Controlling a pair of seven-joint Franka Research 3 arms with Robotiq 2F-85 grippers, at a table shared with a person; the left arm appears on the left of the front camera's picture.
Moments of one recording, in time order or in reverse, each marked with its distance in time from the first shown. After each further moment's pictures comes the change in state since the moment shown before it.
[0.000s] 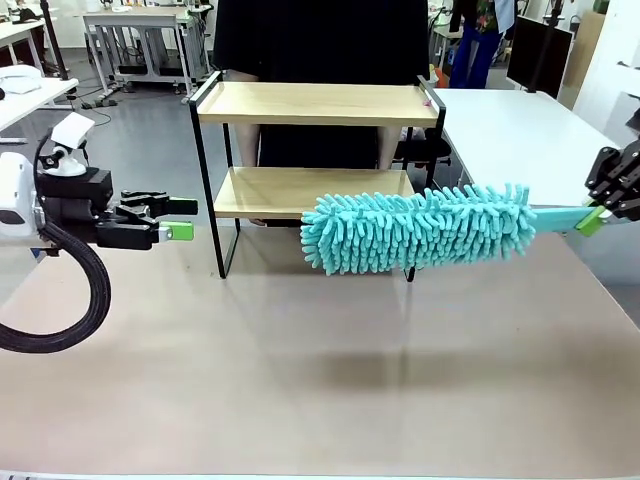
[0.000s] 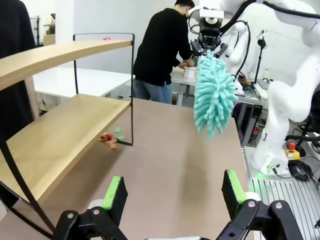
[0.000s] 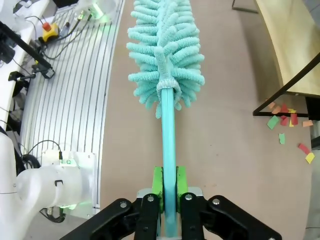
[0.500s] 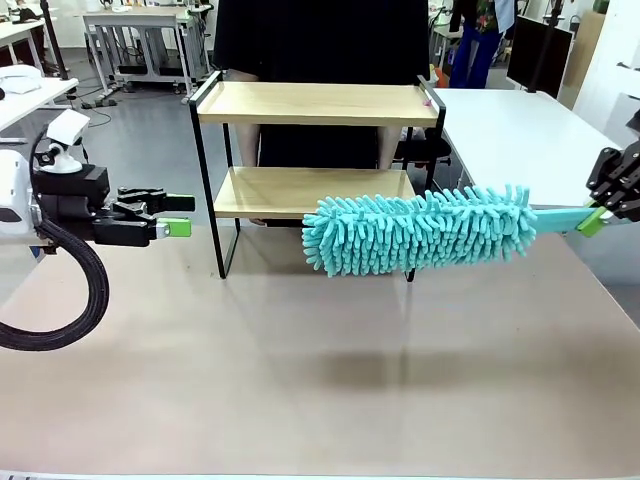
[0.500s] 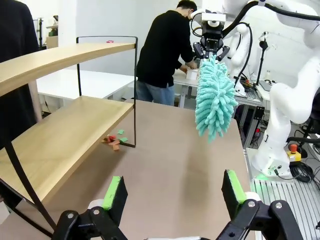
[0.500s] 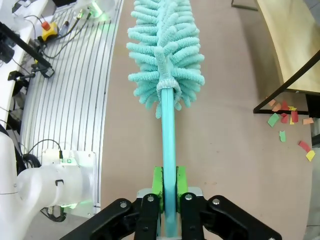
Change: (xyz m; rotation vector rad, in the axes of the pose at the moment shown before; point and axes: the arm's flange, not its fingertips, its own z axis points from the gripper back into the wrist) left arm 0.002 0.001 0.003 0.008 -0.007 -0.002; right arm 0.000 0.001 0.000 -0.001 0.009 -0.006
